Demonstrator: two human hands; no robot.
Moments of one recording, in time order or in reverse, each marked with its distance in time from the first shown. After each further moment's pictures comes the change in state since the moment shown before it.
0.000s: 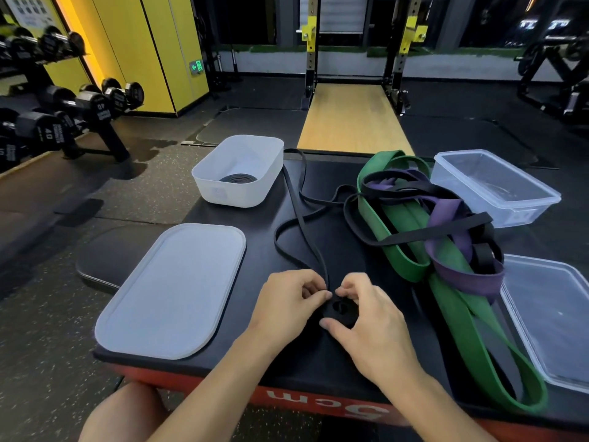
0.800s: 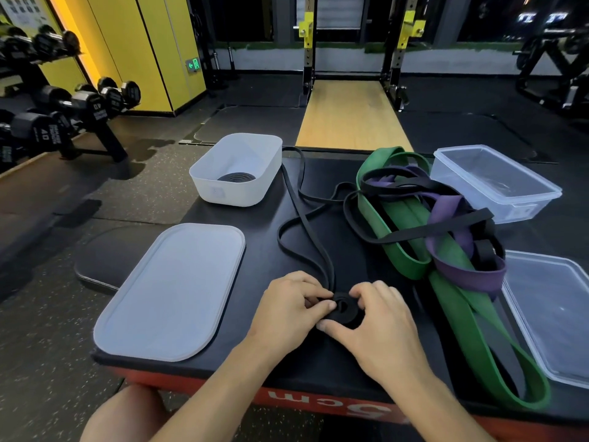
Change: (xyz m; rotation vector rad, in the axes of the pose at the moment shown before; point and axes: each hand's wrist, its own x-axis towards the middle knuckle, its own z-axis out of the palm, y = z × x) left_hand -0.010 -0.001 0.001 -0.053 -0.044 0.052; right_hand 0.001 0.006 0.003 -0.190 0.015 0.063
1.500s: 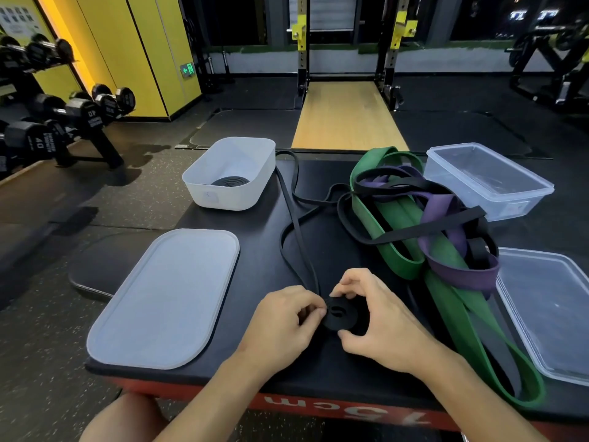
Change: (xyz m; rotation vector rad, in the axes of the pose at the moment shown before) left_hand -0.012 -0.004 0.000 0.173 0.024 0.209; right_hand 0.019 0.028 -0.022 0.307 -0.304 -0.219
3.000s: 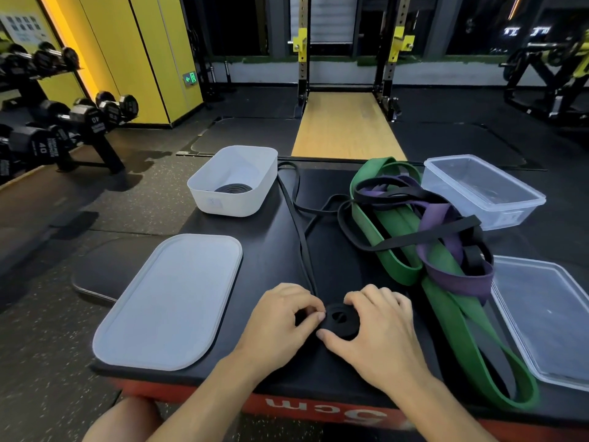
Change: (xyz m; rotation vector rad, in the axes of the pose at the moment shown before) left_hand 0.003 -0.012 -0.005 0.005 -0.001 0.066; right_hand -0.006 -0.014 0.031 -0.505 0.354 0.097
